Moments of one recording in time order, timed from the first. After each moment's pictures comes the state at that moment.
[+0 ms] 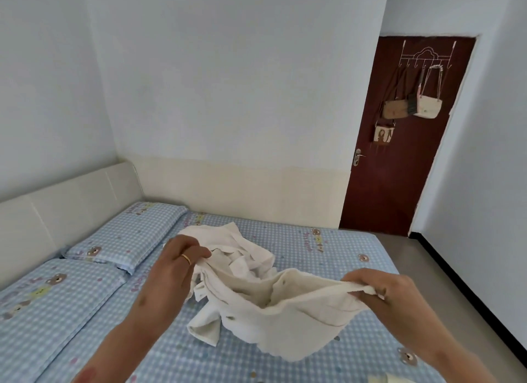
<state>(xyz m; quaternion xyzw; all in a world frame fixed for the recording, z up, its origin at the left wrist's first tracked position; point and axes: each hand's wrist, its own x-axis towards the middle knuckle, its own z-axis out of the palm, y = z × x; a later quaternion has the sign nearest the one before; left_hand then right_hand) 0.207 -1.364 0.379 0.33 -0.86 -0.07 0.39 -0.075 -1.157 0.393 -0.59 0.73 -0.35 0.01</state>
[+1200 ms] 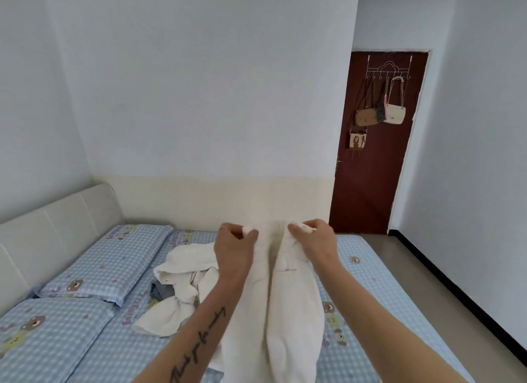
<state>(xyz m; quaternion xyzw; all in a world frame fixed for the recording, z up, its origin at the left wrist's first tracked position) 0.119 -1.427 0.411 0.41 -0.61 -0.46 0.49 -0.014 -1.353 0.412 -0.26 0.75 -0.60 0.09</state>
